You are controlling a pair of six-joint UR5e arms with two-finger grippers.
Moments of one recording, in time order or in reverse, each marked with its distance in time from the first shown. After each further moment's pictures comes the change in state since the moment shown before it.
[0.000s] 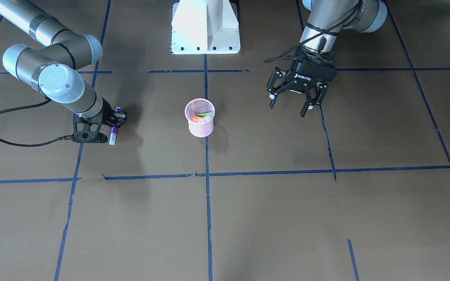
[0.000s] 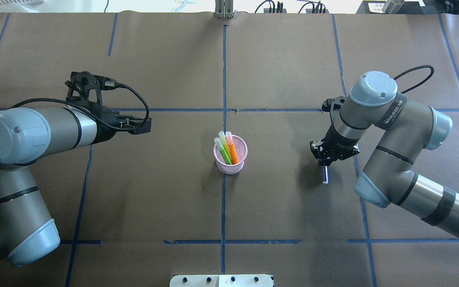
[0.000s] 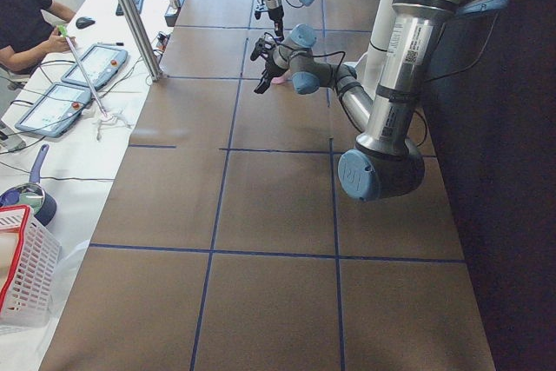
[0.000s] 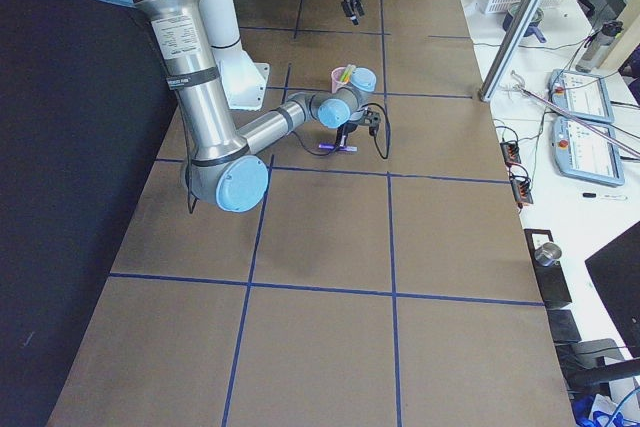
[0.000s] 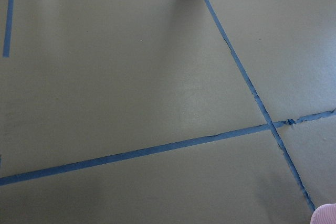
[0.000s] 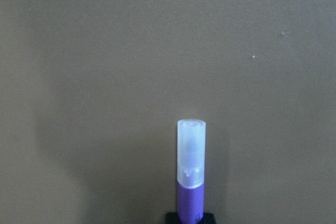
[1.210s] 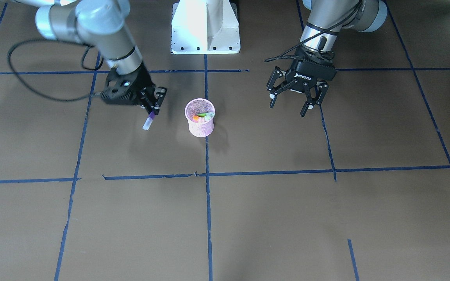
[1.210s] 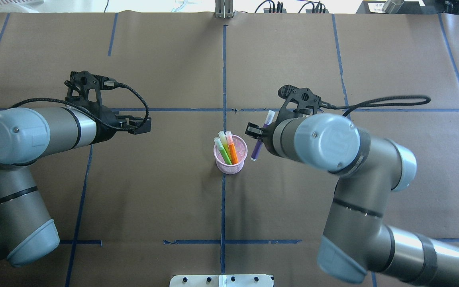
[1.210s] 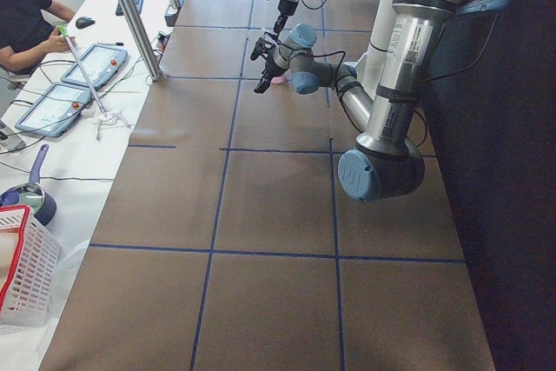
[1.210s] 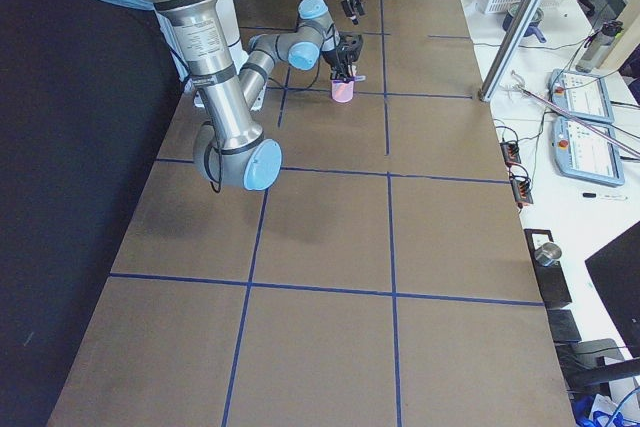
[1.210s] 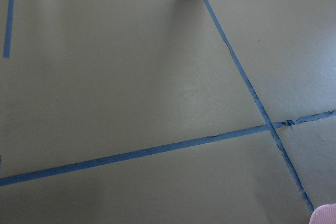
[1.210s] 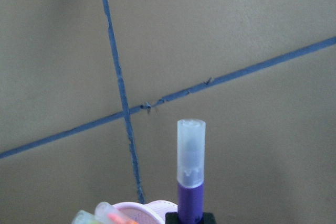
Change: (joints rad) left arm 0.000 0.000 -0.003 0.000 0.002 -0.001; right arm -0.276 0.159 0.311 -0.001 -0.771 0.559
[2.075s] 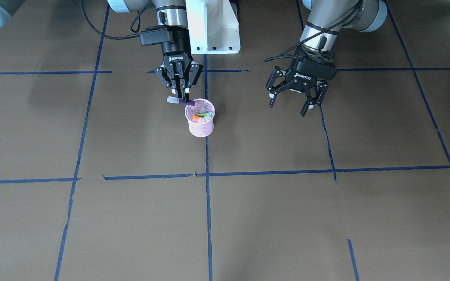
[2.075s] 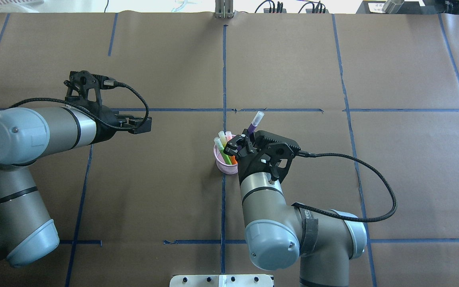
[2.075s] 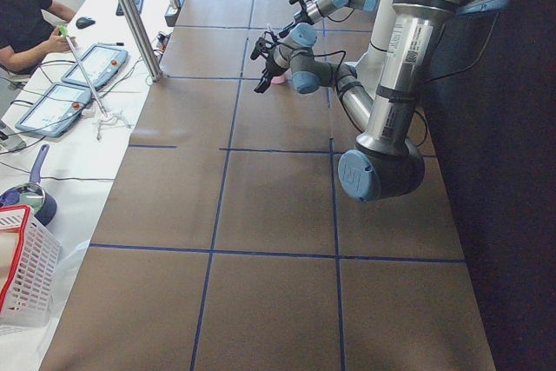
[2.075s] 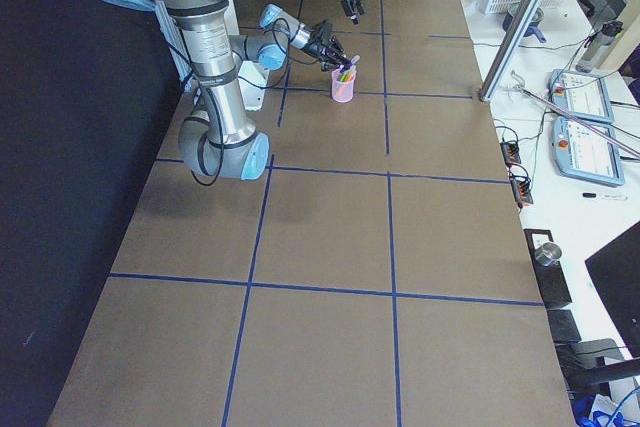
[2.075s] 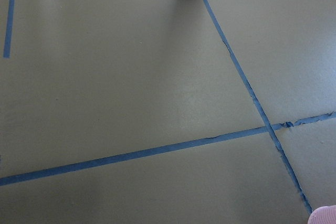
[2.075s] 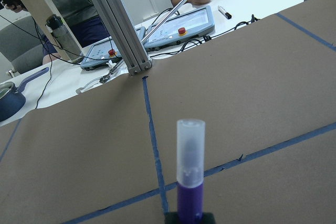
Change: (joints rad) left arm 0.000 0.000 -0.005 0.001 0.001 -0.008; right arm -0.250 0.021 -0.077 0.000 -0.724 0.118
